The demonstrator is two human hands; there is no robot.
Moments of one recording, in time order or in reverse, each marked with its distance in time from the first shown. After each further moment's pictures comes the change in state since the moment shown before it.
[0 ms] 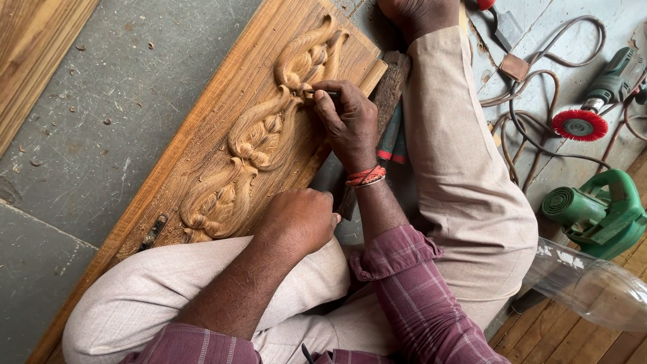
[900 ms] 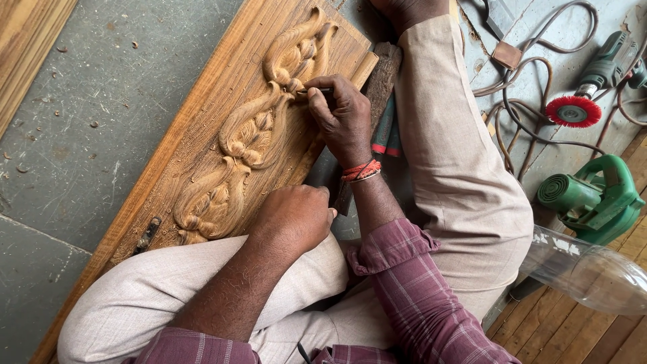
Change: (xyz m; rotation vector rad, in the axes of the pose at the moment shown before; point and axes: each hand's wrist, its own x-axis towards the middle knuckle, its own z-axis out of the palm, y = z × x) left_hand 0.001 -0.002 0.002 -0.018 0.060 0.026; right_hand -0.001 0.003 -0.001 -0.063 0.009 0.020
